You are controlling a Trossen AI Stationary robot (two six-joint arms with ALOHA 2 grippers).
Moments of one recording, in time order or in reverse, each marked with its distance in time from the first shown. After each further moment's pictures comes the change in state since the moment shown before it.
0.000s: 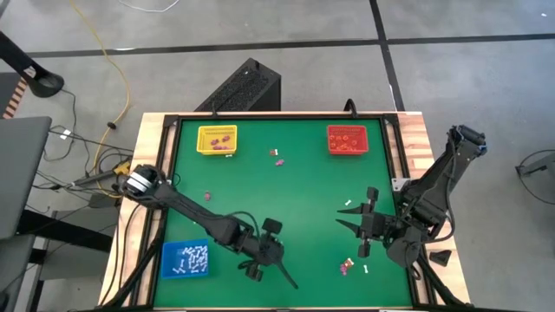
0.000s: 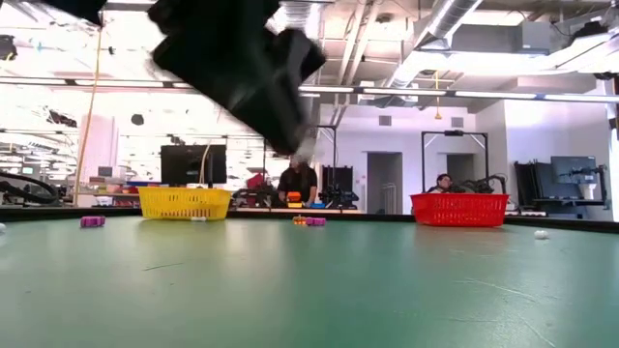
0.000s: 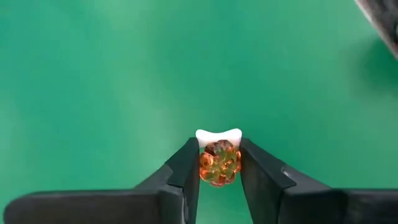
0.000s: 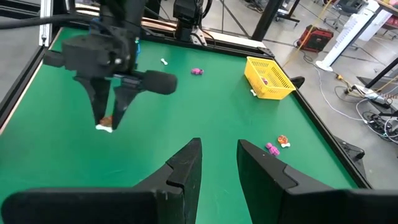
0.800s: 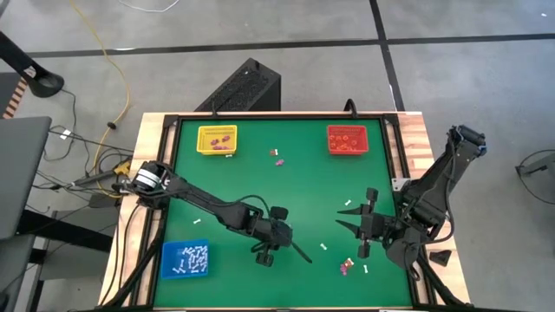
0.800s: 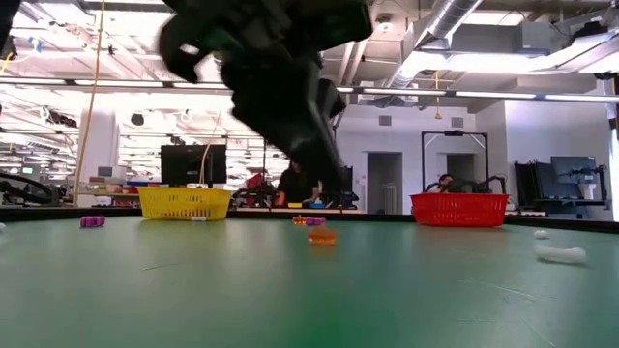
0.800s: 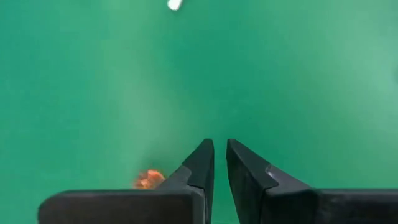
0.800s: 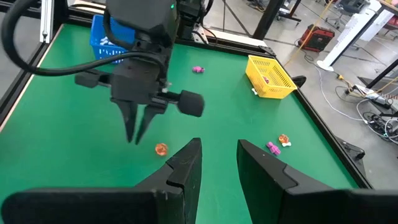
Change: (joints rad) left arm 0.134 0.032 -0.007 0.061 0.113 -0.006; right arm 0.000 0.007 -0.001 -0.001 -0.006 -0.001
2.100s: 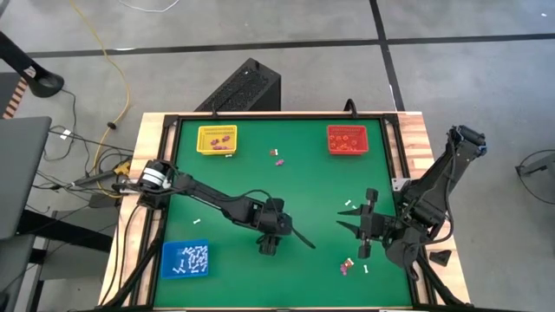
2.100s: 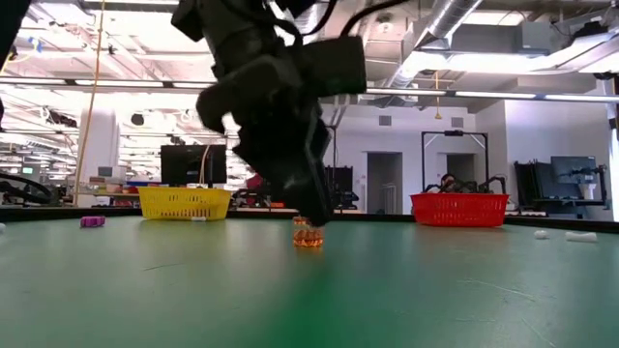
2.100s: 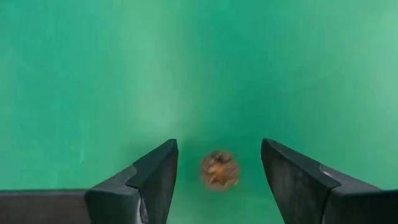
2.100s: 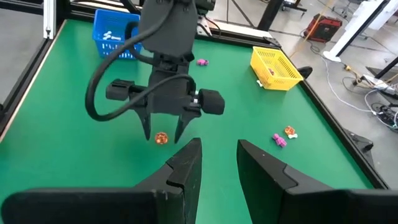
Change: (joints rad) left arm 0.061 0.037 -0.006 -0.060 -0.044 -0.065; right arm 0.000 0.000 0.000 -0.031 -0.028 0.051
